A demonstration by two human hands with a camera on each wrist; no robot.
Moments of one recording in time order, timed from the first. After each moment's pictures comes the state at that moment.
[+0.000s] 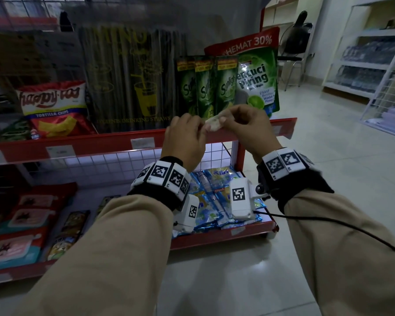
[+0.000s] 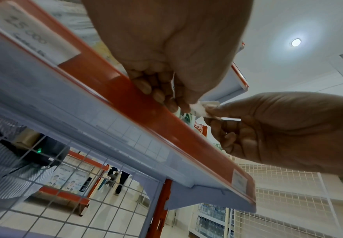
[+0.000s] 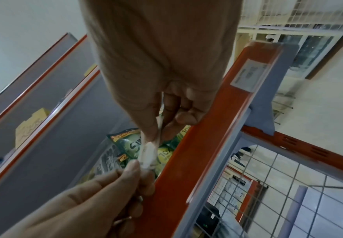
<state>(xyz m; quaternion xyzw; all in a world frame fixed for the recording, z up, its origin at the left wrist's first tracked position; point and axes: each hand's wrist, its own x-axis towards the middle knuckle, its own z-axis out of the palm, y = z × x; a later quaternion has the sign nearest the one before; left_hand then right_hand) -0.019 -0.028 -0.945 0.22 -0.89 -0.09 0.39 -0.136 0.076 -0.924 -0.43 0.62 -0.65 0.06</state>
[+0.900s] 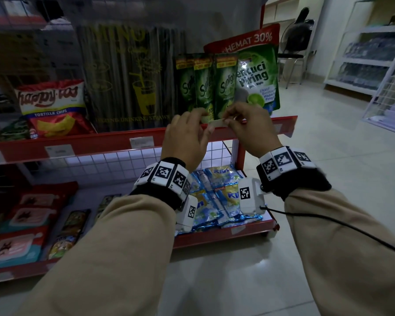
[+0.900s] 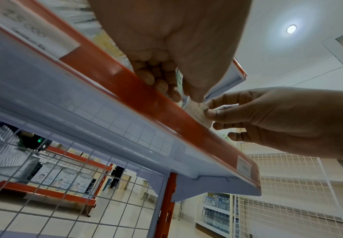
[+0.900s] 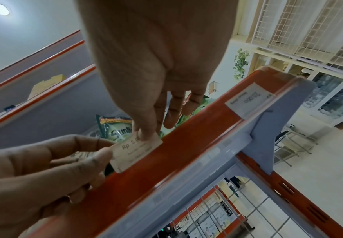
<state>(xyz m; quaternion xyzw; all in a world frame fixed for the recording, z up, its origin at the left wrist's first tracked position) -0.019 -0.023 -0.947 0.19 -0.88 -0.08 0.42 -0.153 0.078 -0.925 -0.52 0.71 -0.46 -0.14</state>
